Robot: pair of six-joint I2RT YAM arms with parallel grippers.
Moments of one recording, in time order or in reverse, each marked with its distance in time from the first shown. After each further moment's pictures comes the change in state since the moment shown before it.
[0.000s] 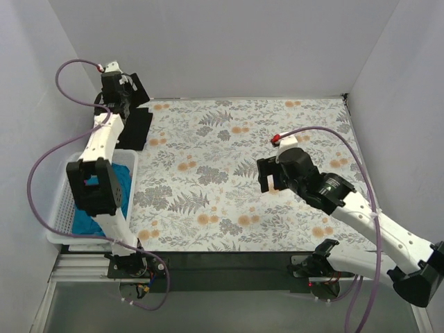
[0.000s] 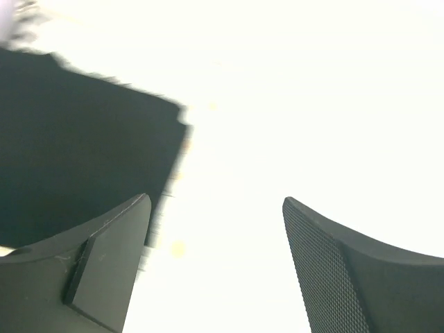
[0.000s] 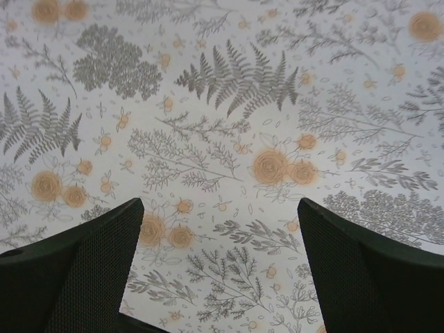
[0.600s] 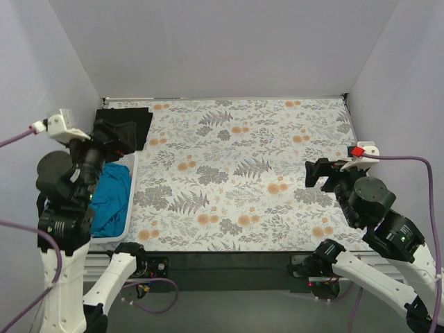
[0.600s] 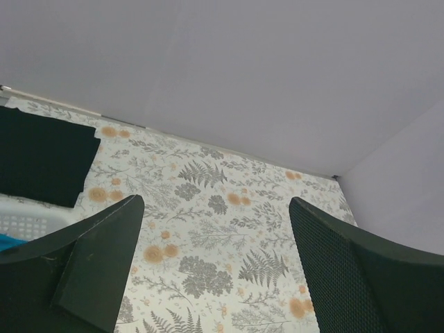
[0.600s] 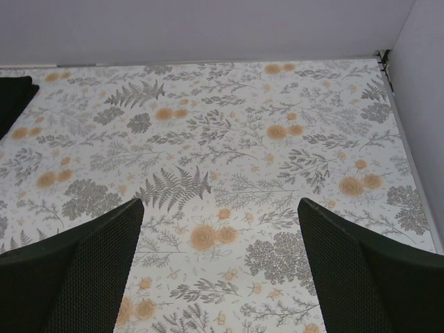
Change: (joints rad) left arm -0.172 -1.148 -0.336 -0.303 0.063 -0.165; right arm -0.006 -0.493 0.032 -0.018 0.357 -0.078
